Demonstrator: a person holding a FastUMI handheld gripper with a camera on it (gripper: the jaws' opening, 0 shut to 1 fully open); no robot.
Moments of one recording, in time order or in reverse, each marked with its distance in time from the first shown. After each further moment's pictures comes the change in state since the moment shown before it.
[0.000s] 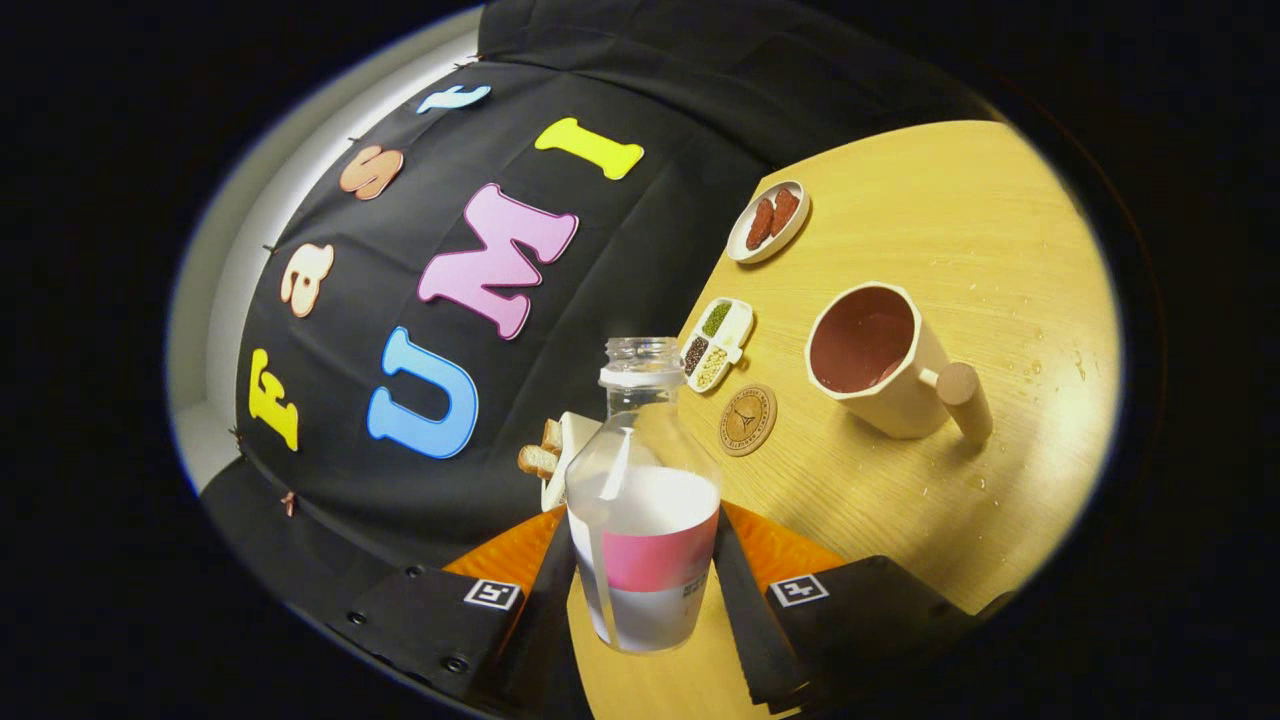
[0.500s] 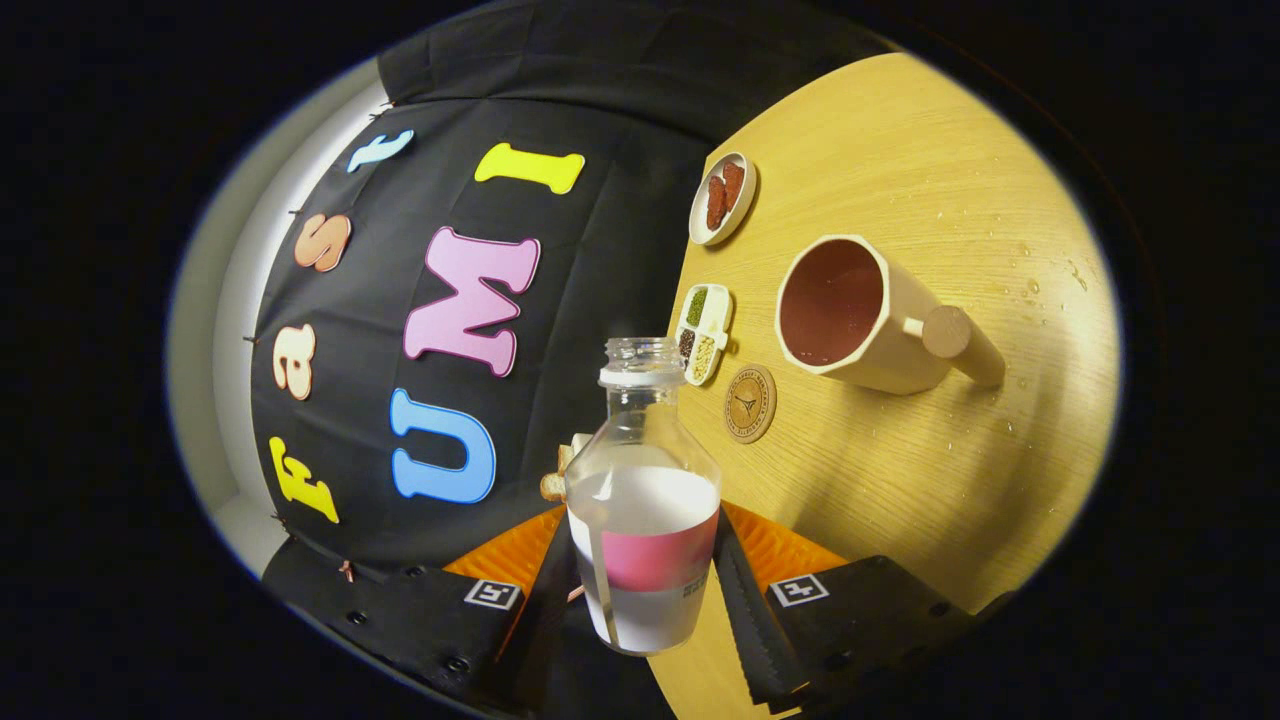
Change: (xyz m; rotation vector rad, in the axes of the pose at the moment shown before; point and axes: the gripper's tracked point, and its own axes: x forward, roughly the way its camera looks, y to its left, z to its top) arm 0.009 -0.009 0.008 0.239 -0.009 0.008
